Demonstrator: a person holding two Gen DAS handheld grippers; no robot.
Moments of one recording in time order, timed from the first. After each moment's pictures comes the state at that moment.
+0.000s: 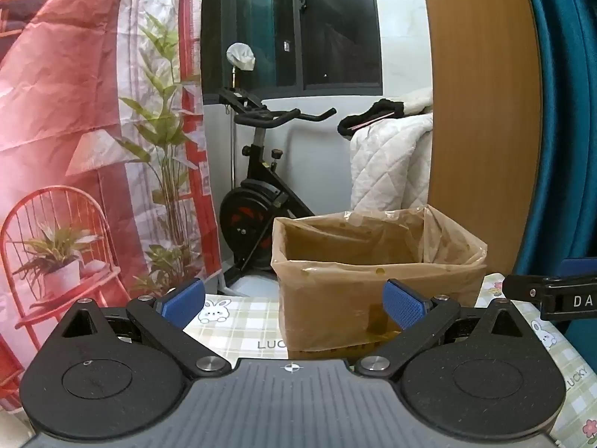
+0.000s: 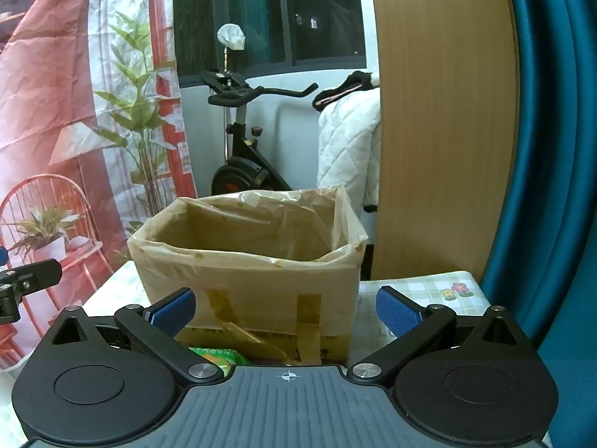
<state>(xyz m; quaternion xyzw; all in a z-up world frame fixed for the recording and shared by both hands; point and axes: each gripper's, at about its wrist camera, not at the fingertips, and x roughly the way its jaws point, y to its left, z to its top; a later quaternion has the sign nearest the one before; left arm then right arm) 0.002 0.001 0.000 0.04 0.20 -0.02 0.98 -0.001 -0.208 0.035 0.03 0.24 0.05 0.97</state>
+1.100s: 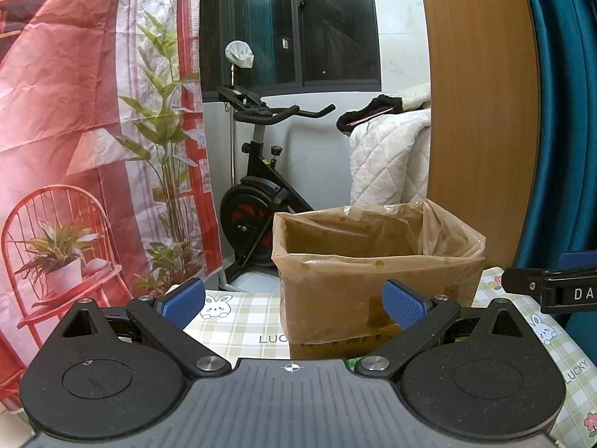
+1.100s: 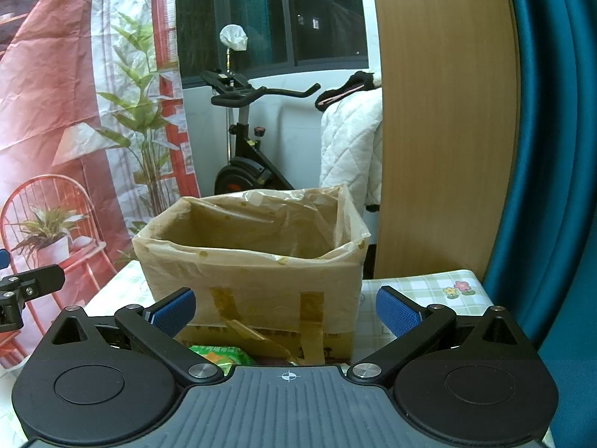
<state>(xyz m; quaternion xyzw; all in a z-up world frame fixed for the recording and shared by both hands) -0.004 -0.002 0.000 0.05 0.20 -0.01 0.98 -0.005 -0.209 0.036 0.03 0.24 0.05 0.97</state>
